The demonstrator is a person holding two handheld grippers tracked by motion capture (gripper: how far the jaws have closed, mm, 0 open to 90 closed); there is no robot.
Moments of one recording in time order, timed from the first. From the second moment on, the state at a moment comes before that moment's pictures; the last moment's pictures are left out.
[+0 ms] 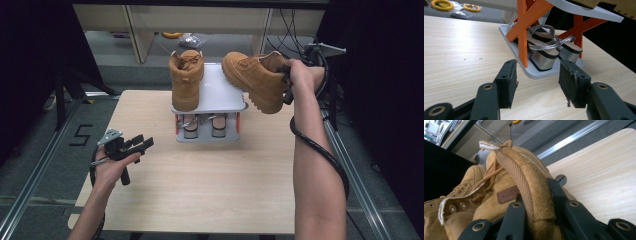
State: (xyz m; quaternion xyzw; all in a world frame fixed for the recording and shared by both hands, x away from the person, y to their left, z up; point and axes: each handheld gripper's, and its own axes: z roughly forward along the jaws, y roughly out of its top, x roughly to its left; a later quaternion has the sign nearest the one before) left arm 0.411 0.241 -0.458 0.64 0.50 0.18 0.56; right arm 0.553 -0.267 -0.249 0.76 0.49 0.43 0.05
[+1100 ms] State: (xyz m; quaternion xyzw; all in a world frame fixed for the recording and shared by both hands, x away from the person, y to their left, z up) left arm 0.411 0.242 -0.458 0.64 0.50 0.18 0.56; right arm 0.572 -0.219 -0.249 0.75 0.50 0.42 0.06
